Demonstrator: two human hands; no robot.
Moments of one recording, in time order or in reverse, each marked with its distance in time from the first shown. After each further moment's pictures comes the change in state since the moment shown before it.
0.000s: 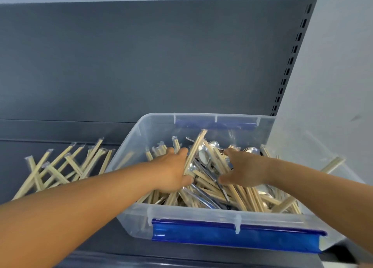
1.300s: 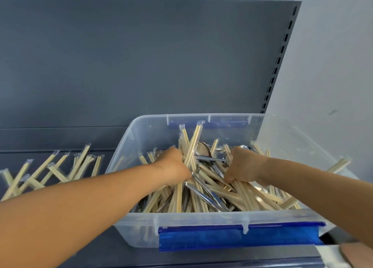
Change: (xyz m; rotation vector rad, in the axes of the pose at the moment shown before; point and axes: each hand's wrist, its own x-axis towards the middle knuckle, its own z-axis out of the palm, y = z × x) left_hand 0.024 0.002 0.004 -0.455 0.109 -0.135; right_hand -0.002 -0.010 0.000 0.294 0.010 0.230
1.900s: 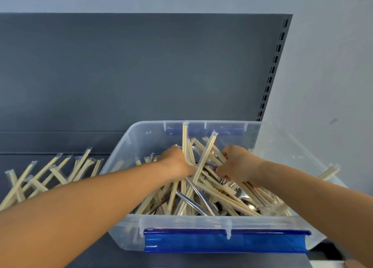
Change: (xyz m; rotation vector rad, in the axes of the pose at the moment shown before) left_hand 0.009 0.024 0.003 0.030 0.061 0.053; right_hand 0.001 0.006 -0.013 0.134 0.086 -0.134
